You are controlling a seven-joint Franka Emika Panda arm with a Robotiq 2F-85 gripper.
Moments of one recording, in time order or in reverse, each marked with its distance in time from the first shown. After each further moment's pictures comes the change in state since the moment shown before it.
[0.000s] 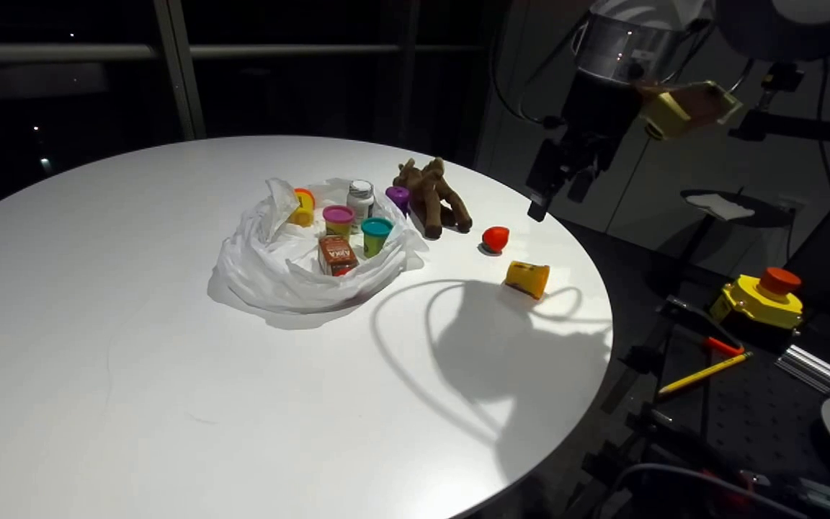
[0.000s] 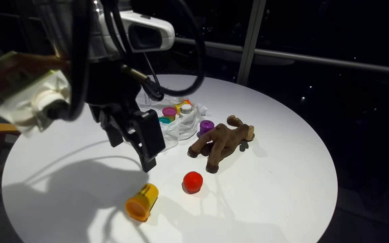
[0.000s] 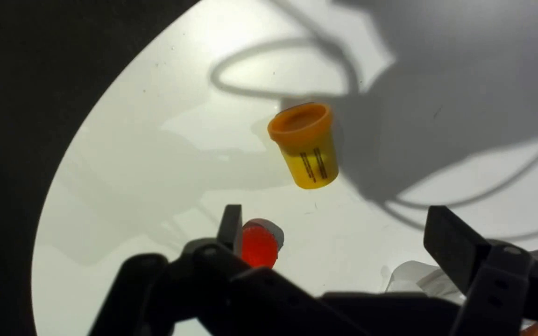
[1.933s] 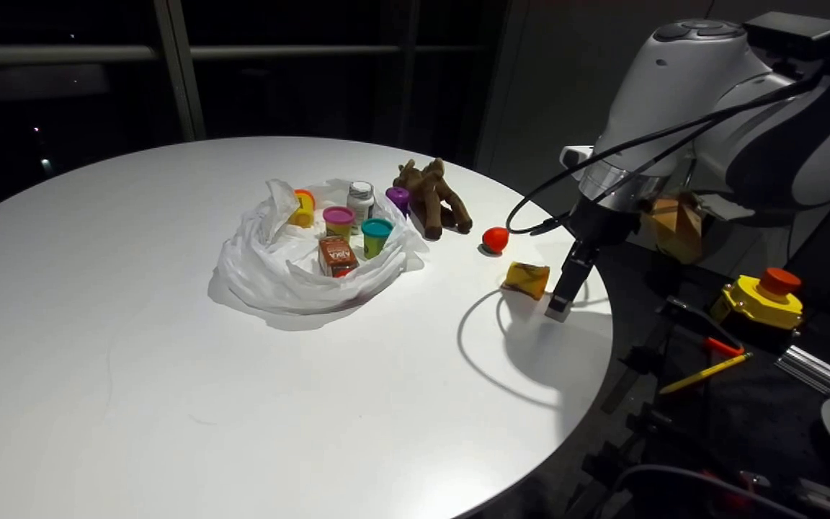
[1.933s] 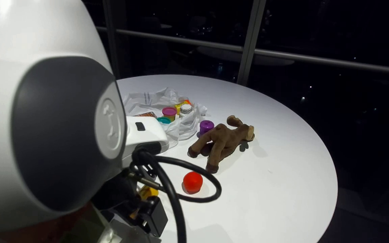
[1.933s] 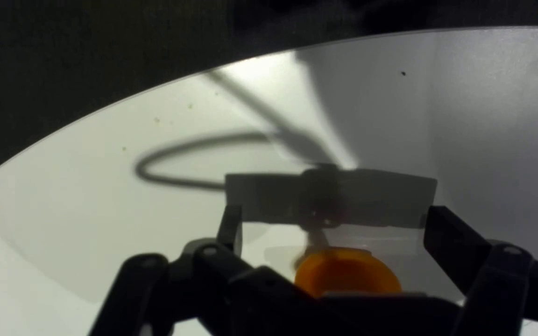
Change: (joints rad) arm -0.086 0.410 -0.104 -0.001 -0.646 0.410 0.175
